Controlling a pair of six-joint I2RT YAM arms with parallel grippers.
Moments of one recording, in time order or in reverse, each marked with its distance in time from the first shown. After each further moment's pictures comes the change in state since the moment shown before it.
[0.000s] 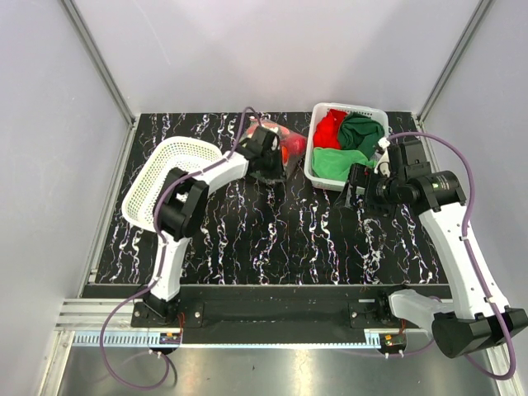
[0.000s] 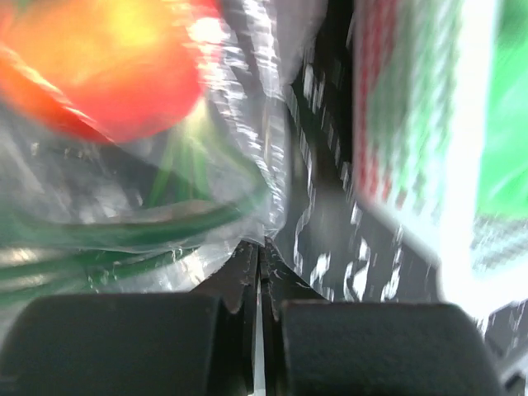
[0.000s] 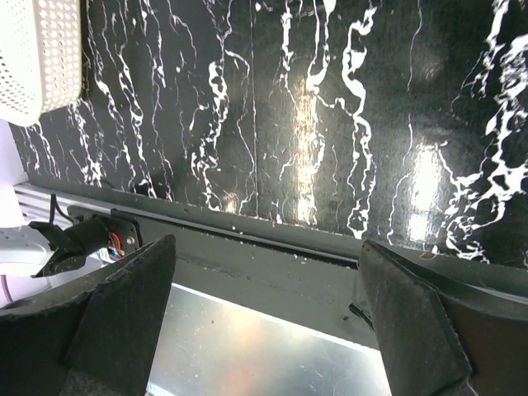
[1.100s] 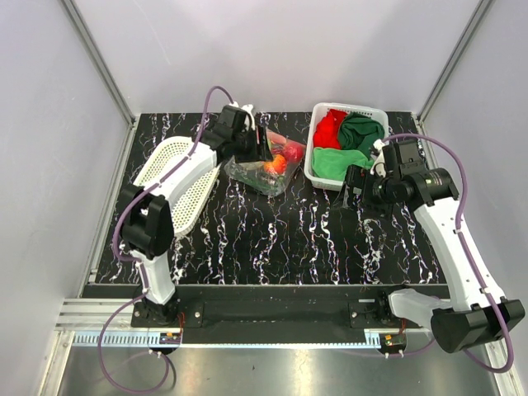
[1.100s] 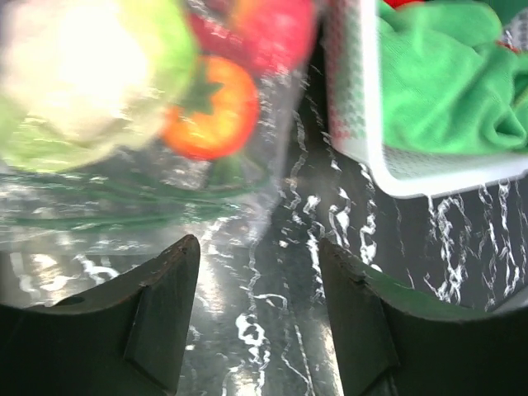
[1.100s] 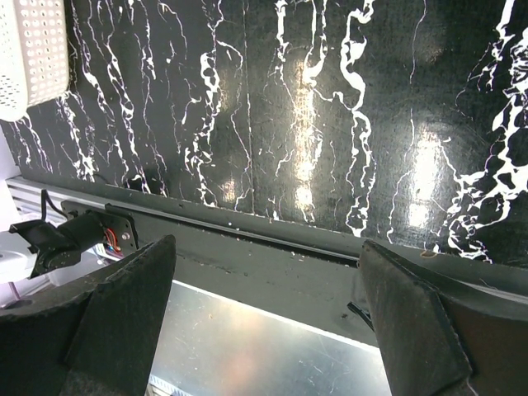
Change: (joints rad) left arm 0.068 -0.338 -0.117 -0.165 -0.014 0.085; right arm 0.000 0.029 -0.042 0.019 -0.018 -0.007
